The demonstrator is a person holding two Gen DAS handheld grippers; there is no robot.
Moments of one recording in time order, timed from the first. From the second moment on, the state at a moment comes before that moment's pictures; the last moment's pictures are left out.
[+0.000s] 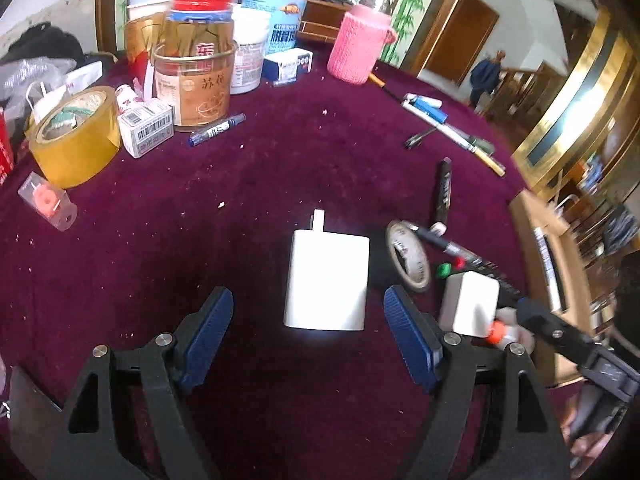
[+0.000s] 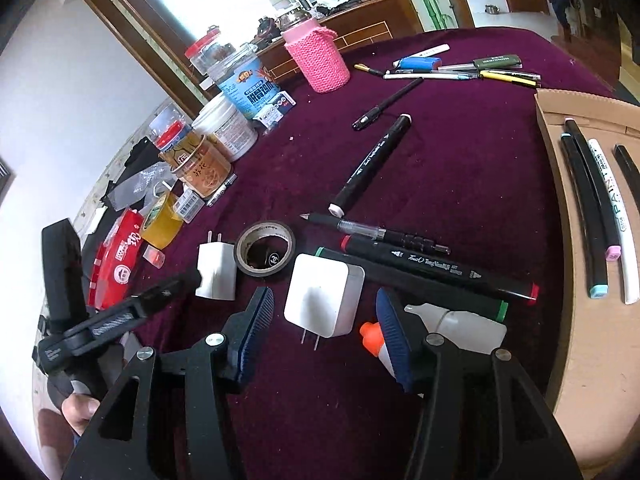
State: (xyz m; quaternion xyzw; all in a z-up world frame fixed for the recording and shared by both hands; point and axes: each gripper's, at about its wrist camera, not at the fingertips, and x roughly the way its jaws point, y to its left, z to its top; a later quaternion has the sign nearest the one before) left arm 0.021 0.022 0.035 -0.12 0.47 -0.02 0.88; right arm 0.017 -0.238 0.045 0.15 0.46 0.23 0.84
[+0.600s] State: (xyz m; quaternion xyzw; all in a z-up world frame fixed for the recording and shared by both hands) left arm 0.024 0.019 0.018 -0.06 0.44 0.02 0.90; right arm 0.036 -0.196 0.029 0.10 0.50 0.17 0.84
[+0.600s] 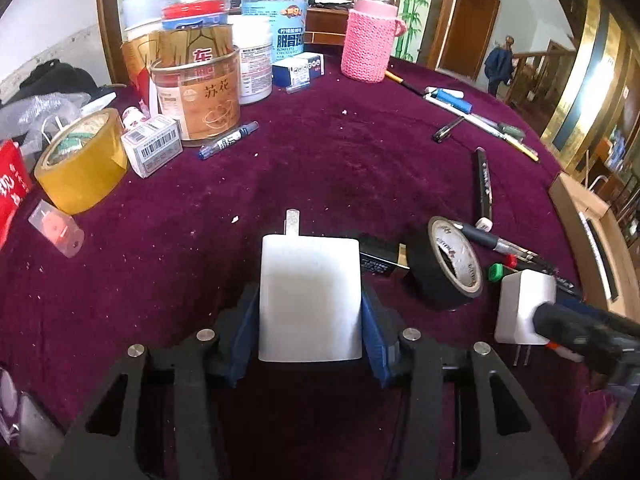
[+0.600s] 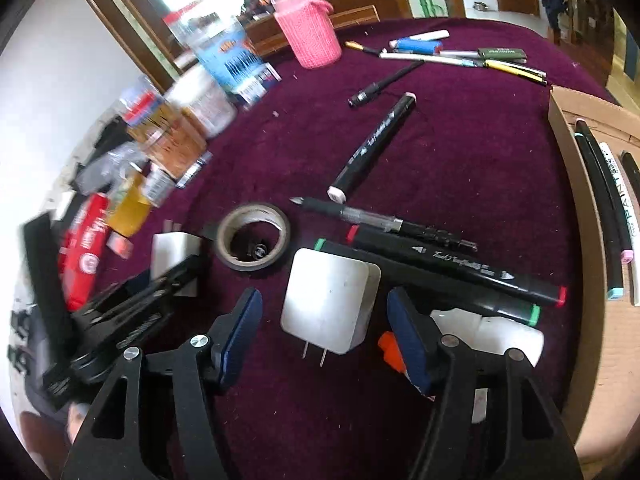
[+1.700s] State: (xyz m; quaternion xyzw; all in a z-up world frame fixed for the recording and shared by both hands) left arm -0.008 -0.025 0.054 0.07 0.29 0.06 0.95; right arm 0.002 -0.196 0.051 0.07 0.36 0.23 0.90
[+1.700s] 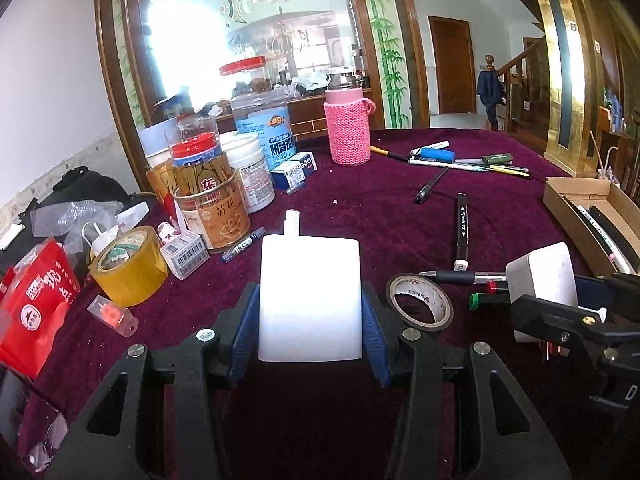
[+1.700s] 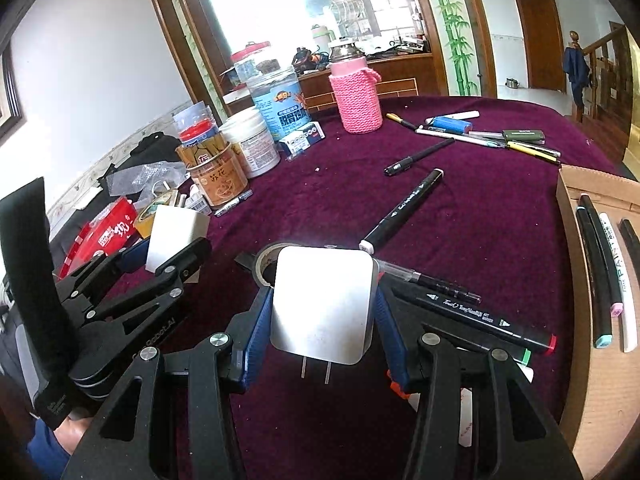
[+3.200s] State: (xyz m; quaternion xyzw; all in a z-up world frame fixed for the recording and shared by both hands) left arm -0.012 -0.032 0.053 0.09 0.27 0.06 0.96; right arm 0.010 -0.205 0.046 0.07 0.37 0.20 0.90
